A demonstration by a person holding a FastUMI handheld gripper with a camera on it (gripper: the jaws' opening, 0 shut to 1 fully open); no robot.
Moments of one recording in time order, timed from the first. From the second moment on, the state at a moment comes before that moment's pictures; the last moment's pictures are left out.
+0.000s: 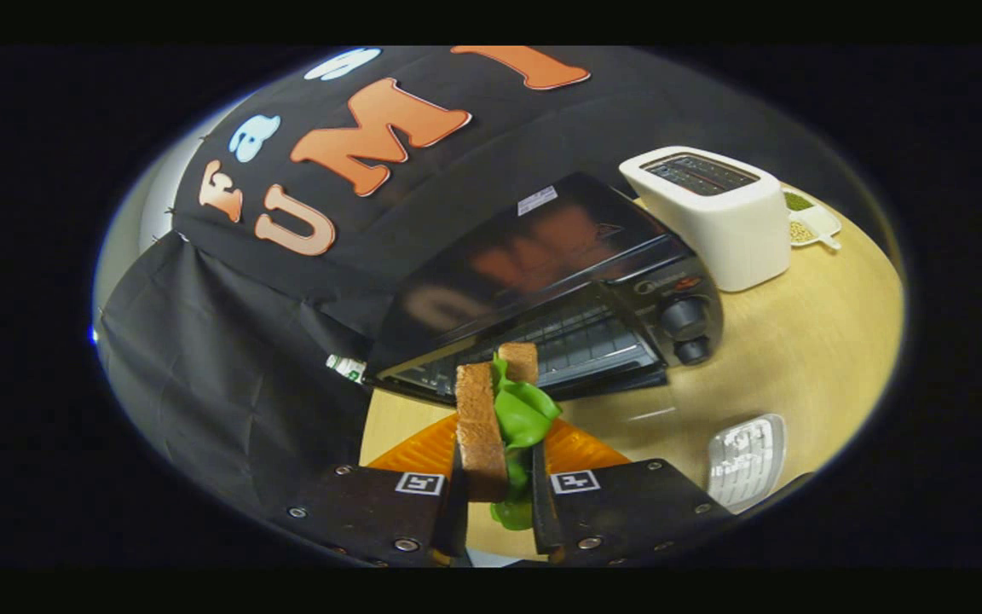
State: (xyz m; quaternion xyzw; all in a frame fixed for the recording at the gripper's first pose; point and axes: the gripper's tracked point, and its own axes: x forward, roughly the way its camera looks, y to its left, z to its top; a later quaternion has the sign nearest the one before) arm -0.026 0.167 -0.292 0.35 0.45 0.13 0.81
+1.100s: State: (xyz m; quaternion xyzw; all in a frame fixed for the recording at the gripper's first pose) arm 0.072 0.199 -0.372 0.43 0.34 0.00 0.84
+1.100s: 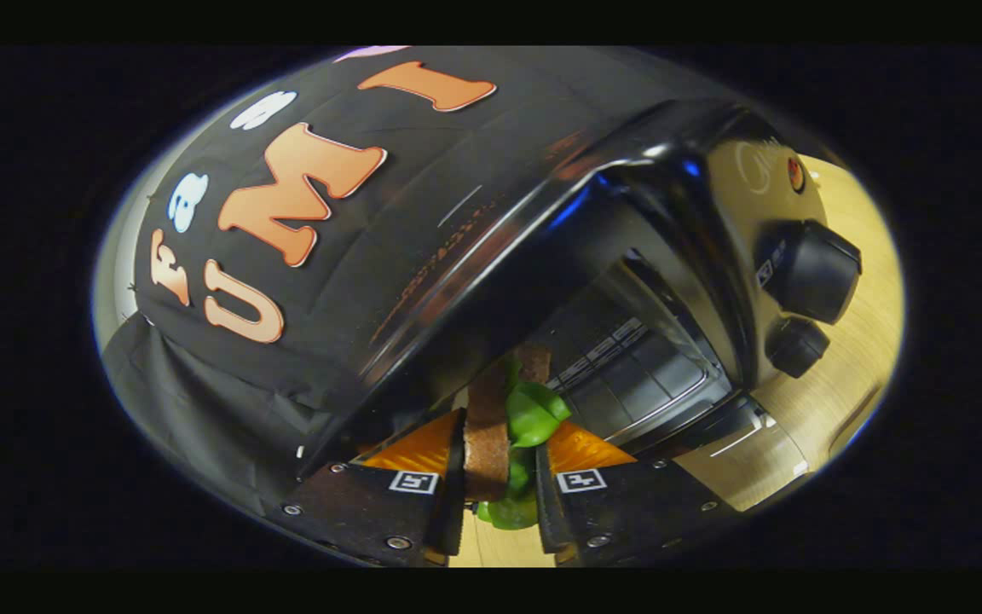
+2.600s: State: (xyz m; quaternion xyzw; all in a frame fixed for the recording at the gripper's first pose) arm -0.132 0.171 -0.332 0.10 0.48 0.15 0.86
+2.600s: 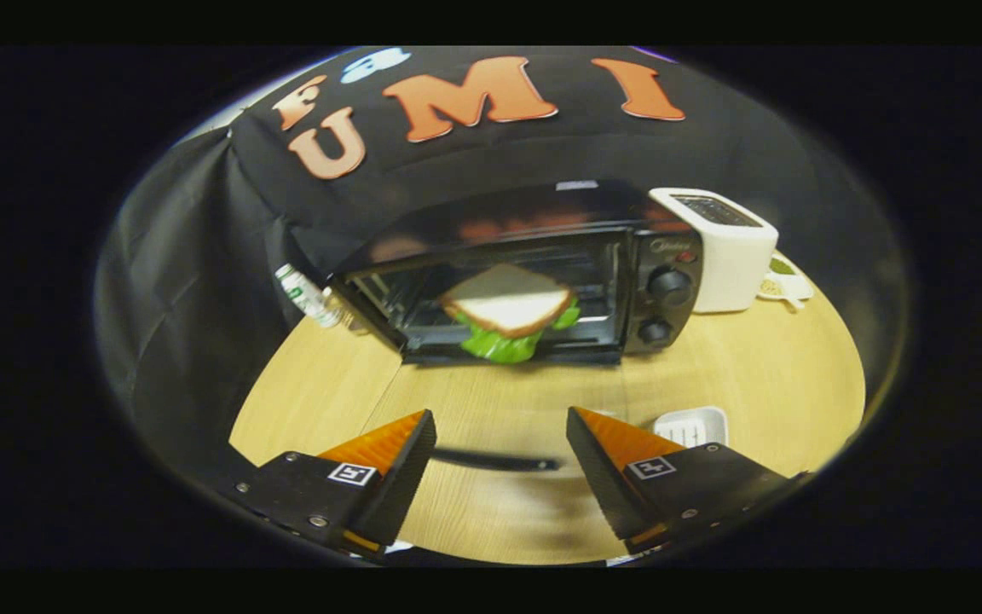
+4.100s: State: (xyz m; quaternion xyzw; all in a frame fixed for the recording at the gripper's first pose) arm -0.123 0.214 -0.373 0.07 0.54 0.12 0.83
